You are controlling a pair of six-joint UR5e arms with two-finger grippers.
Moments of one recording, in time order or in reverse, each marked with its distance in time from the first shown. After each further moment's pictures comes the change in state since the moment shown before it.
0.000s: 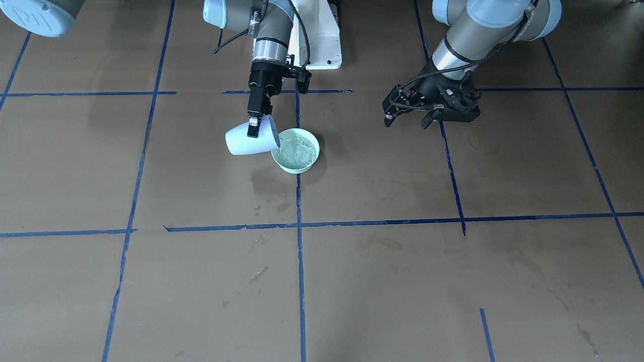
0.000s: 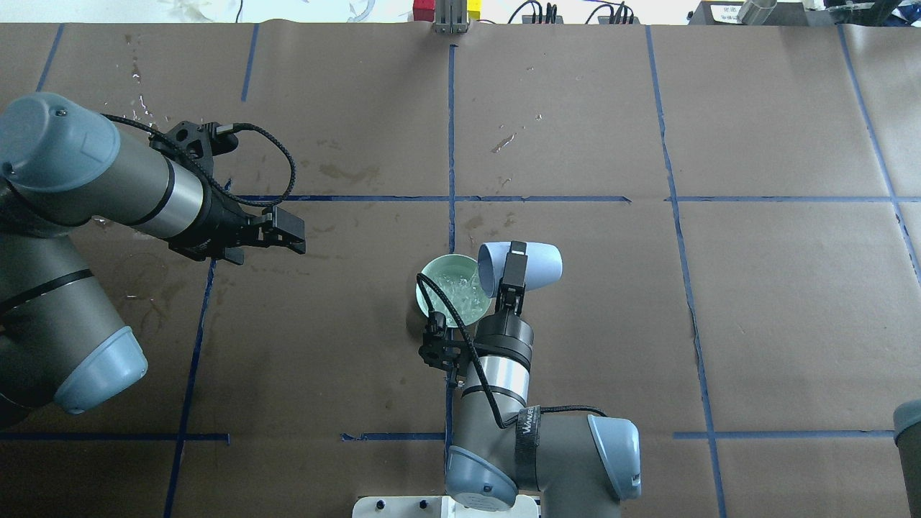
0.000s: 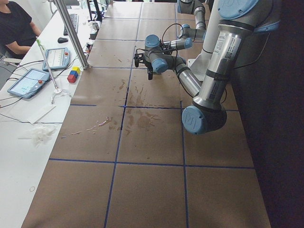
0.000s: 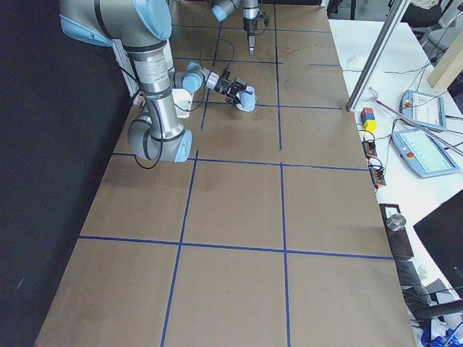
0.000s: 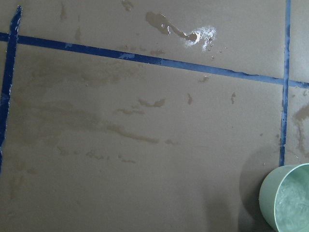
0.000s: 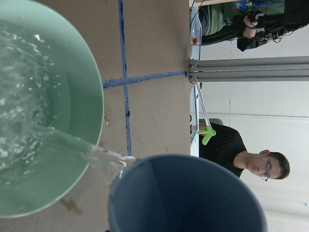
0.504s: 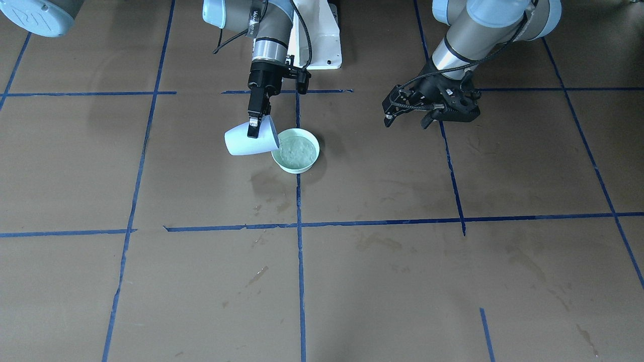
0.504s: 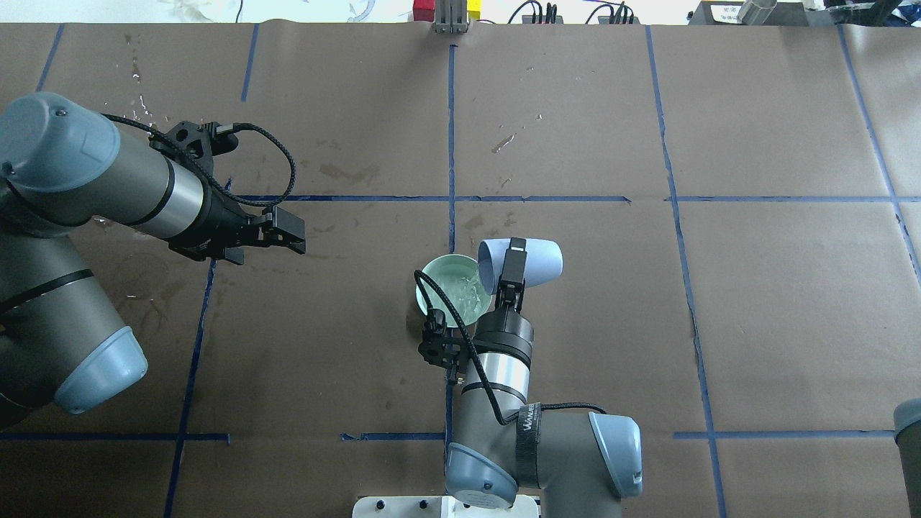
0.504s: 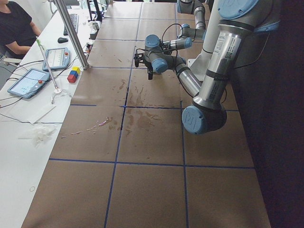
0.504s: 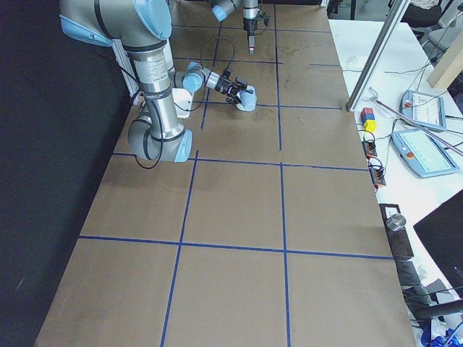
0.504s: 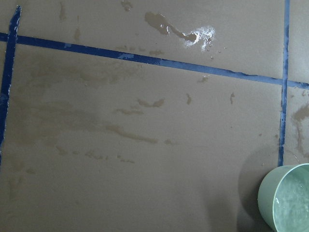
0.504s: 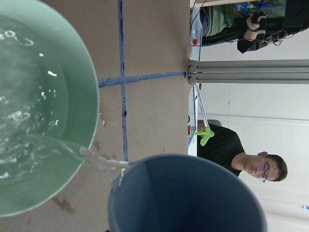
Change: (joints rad) left arm 0.000 0.000 0.000 0.000 0.000 -0.002; right arm 0.007 0.003 0.019 0.004 0.001 0.004
